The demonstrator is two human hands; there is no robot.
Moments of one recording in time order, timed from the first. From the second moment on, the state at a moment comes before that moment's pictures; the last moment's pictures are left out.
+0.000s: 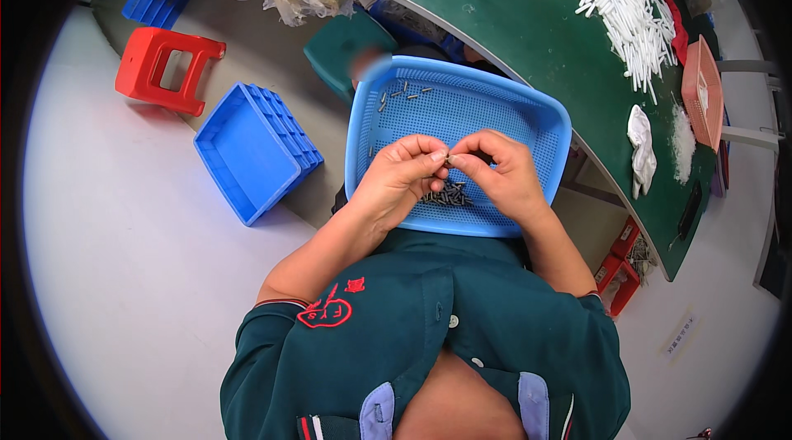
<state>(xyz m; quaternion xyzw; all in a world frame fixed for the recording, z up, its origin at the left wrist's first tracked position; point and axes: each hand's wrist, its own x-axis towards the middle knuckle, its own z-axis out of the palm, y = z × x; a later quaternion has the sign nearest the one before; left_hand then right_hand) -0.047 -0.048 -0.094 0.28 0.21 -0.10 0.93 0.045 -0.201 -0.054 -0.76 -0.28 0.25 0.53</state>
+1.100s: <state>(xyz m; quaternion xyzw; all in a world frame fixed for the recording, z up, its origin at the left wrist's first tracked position) -0.039 -0.030 -0.090 0.24 0.17 -0.04 0.96 0.043 -0.204 -0.091 -0.79 -0.57 0.05 0.21</state>
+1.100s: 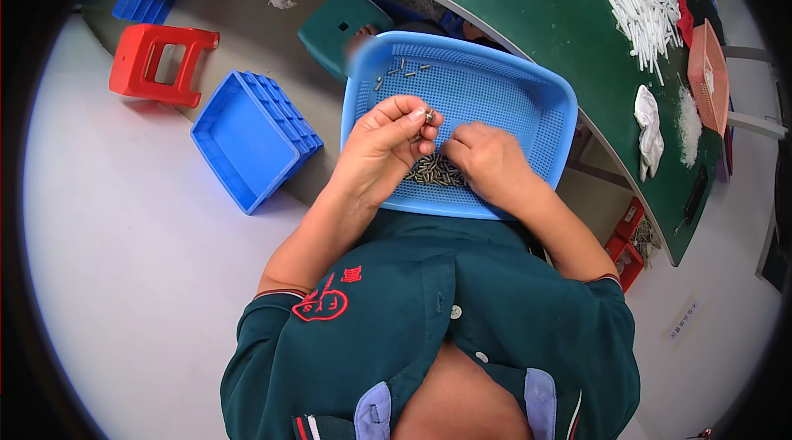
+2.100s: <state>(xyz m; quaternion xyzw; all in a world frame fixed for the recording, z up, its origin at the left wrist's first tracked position) -0.047 -0.049 -0.095 0.27 0.19 -0.10 0.94 0.042 -0.199 -0.065 -0.67 -0.18 0.33 0.64</state>
